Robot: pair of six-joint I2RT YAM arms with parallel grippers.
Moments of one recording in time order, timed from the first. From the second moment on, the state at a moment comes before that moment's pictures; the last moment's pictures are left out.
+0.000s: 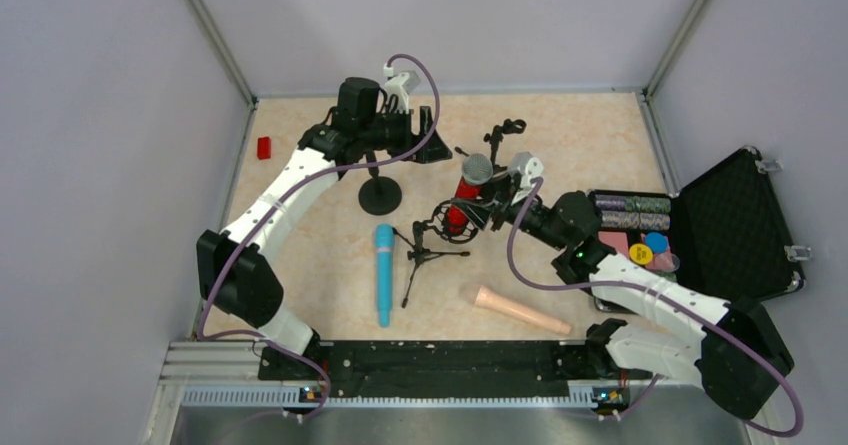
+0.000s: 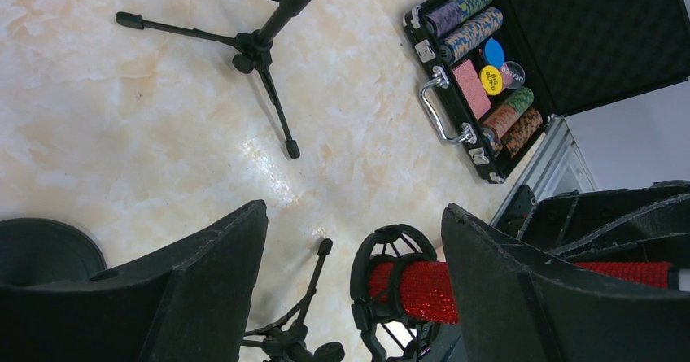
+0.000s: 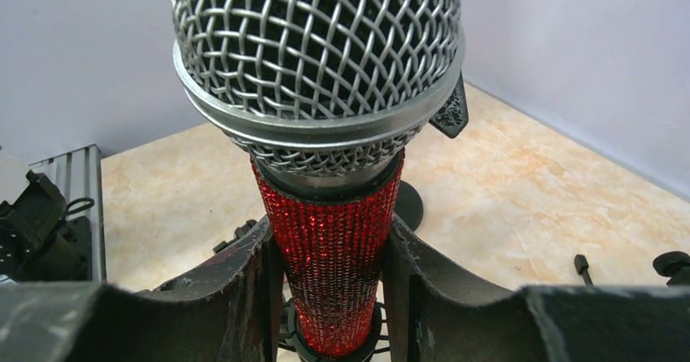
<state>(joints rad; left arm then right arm) -0.43 1.59 1.50 -0.44 0.56 -0.34 0.69 1.06 0.55 0.68 -0.35 0.11</state>
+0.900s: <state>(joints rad) -0.45 1.61 1.50 -0.44 0.57 -0.34 0.69 1.13 0.52 0.65 -0.39 0.06</state>
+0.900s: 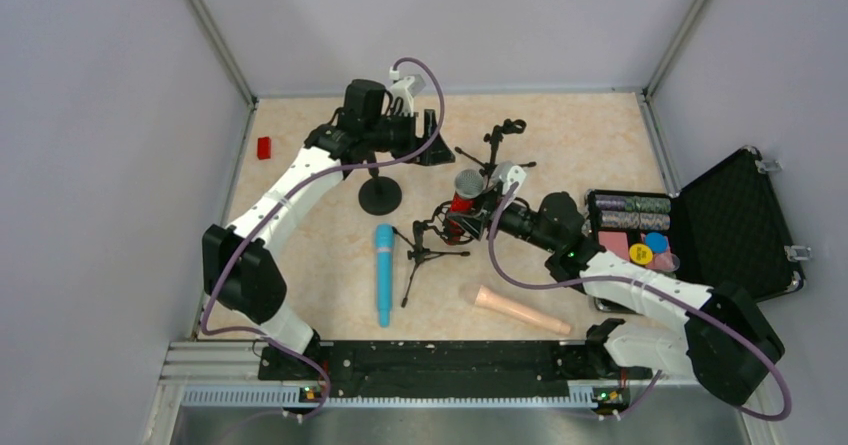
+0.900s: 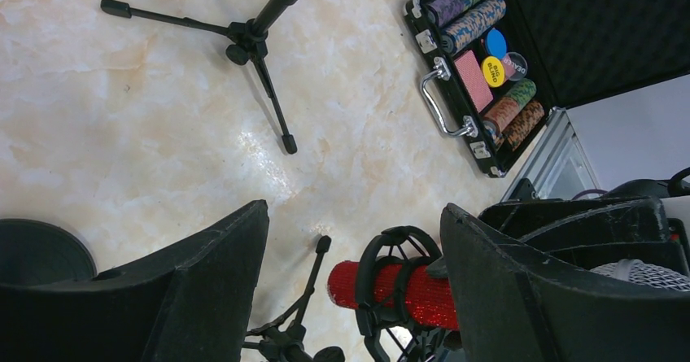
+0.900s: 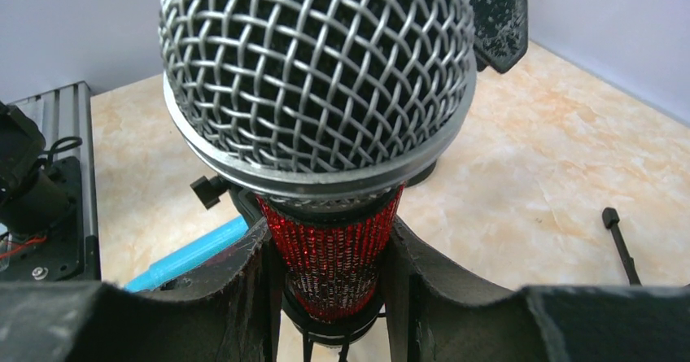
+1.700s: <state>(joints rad) -0.45 1.61 1.50 -0.44 0.56 -0.34 0.69 1.11 0.50 0.57 -0.37 0.08</state>
